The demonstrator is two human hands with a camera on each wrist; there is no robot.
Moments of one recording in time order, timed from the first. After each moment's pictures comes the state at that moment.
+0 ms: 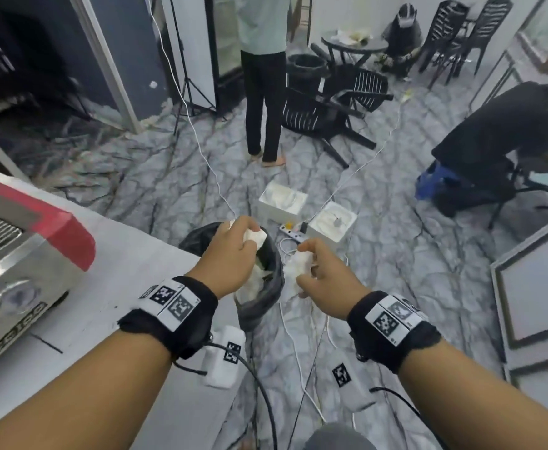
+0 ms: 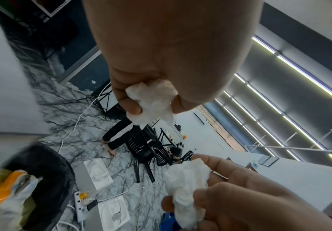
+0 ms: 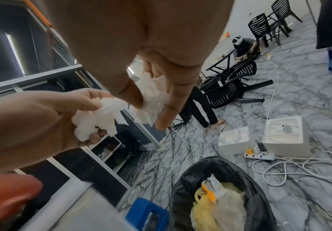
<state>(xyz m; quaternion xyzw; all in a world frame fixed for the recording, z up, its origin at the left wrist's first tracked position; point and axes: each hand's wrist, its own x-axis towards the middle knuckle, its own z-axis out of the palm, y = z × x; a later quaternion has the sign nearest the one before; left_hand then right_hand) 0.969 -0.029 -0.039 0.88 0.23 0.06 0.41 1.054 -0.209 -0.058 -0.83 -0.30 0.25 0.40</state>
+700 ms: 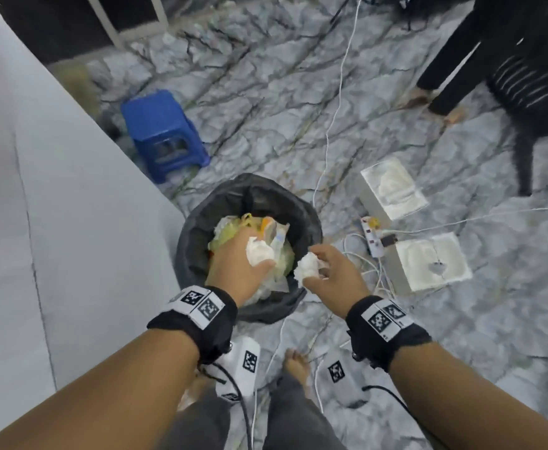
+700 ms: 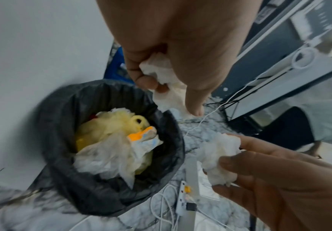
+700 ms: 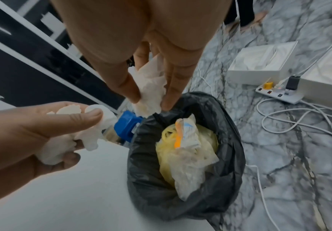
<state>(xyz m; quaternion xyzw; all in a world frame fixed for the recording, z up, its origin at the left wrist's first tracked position) 1.185 0.062 -0.224 0.66 0.60 0.10 0.43 1.364 -0.013 -0.256 -0.74 -0.38 0.49 0.25</state>
